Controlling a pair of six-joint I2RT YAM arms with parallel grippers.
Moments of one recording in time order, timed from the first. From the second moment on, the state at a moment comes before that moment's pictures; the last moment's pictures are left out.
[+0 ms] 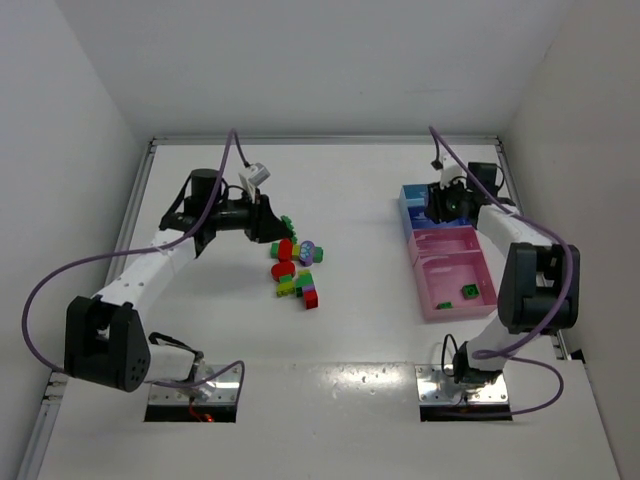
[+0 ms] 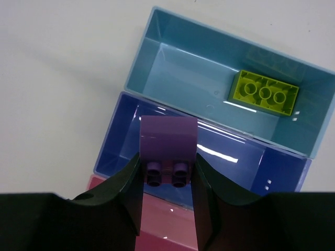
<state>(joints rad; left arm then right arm) -0.21 1.30 0.95 -0.20 0.92 -0.08 -0.09 1.63 1.01 -0.15 -0.38 -0.34</state>
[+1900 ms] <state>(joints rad) -0.99 2.41 1.97 -0.06 0.79 -0.30 -0.45 0.82 0.83 -0.48 0.02 0.02</state>
